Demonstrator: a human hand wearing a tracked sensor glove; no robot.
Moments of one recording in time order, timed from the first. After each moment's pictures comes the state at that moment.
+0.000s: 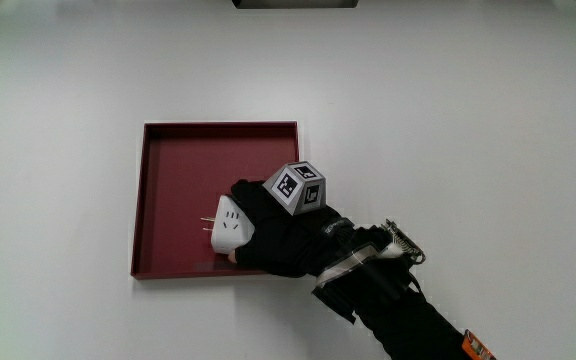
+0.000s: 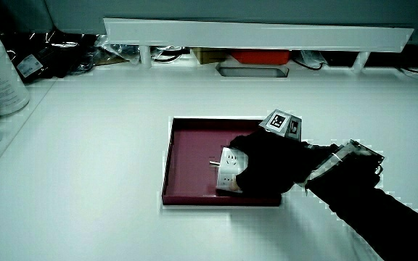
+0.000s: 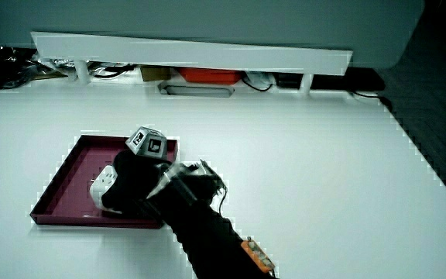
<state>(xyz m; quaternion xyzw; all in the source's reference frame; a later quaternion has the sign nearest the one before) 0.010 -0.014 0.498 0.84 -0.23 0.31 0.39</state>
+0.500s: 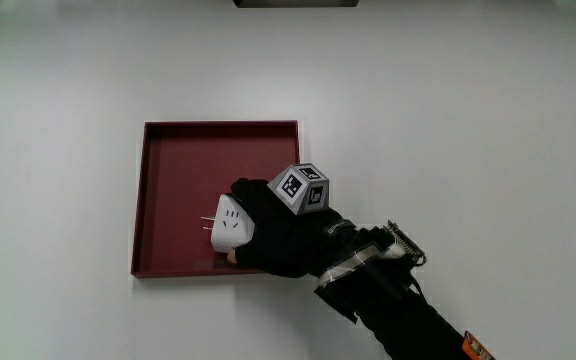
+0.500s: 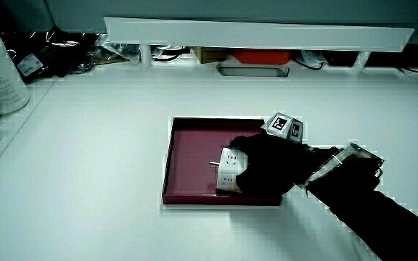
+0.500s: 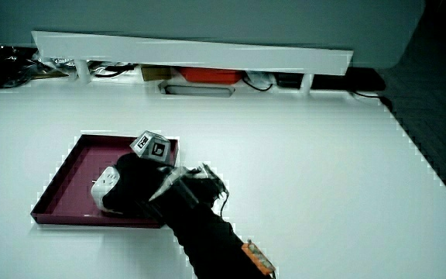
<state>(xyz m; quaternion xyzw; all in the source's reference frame) 0.016 -0.013 0.508 0.83 -0.22 0.33 0.40</state>
